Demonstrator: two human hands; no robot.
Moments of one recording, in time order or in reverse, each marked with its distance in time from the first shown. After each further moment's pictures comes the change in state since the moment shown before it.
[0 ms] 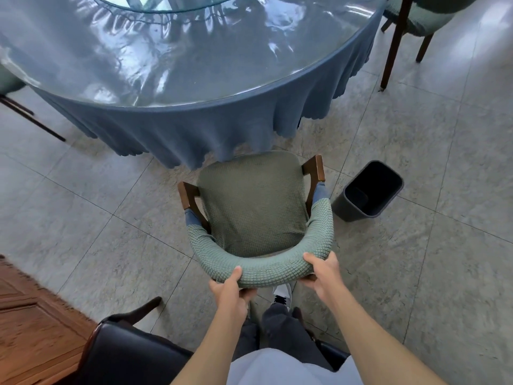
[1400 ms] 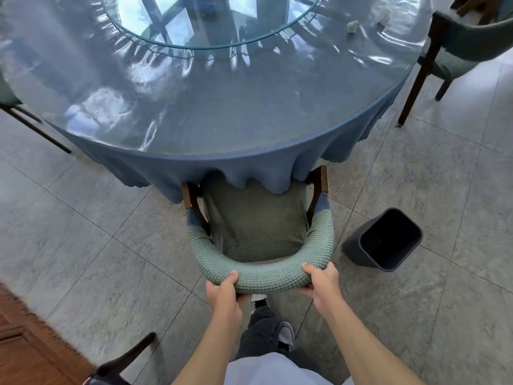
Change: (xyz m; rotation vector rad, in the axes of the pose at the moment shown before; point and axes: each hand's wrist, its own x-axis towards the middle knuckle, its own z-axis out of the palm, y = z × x) left_hand 0.060 0.128 0.114 0.002 0.008 0.078; right_hand 0.062 -0.116 0.129 -0.089 0.014 -0.066
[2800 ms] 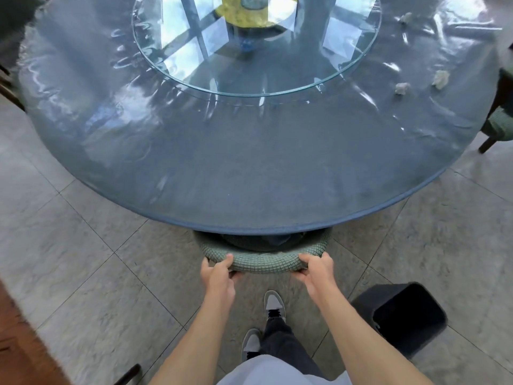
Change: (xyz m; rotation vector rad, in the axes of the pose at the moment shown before) left_hand 0.091 0.160 0.178 -0.208 -0.015 0.056; right_hand 0.125 -0.189 0.149 0.058 -0.169 0.022
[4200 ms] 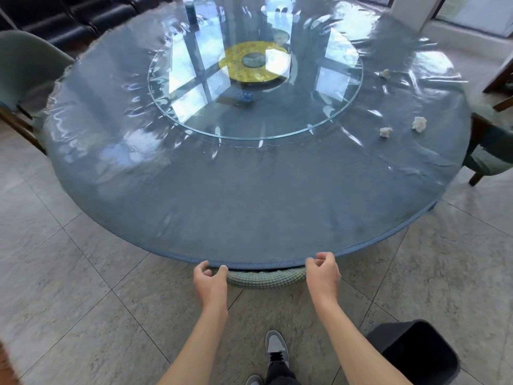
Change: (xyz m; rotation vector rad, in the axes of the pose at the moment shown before) left_hand -0.013 0.047 0.028 0.492 0.114 0.409; right_hand -0.026 -0.058 0.035 -0.691 0.276 -0.500
